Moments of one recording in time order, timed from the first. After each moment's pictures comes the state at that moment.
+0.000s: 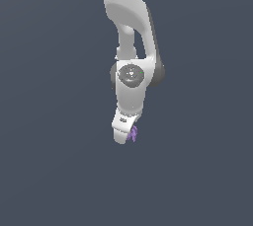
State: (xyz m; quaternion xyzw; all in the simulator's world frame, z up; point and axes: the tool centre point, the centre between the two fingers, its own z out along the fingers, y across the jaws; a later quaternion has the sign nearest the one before) arm 0.047 0.012 0.103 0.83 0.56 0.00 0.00
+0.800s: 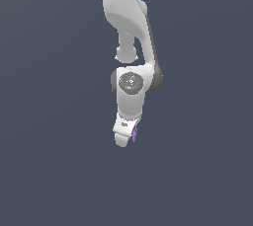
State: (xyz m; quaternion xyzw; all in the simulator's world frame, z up) arm 0.047 0.013 0.077 0.82 0.57 0.00 0.00
